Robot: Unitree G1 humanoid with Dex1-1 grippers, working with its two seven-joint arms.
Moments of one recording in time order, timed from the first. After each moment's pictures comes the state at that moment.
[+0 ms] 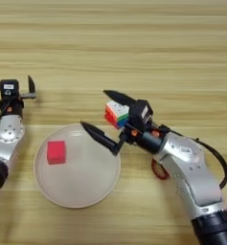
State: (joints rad) left arm -0.59 0.09 0.05 1.01 0.12 -0.52 0.38; right arm -0.06 -0.45 0.19 -0.21 0.50 0.02 0.87
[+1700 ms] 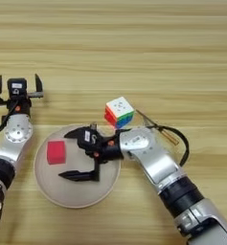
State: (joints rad) left arm -0.57 0.04 0.02 0.94 0.15 -0.49 0.42; right arm -0.35 -0.34 0.47 0.17 0.08 0.07 1.07
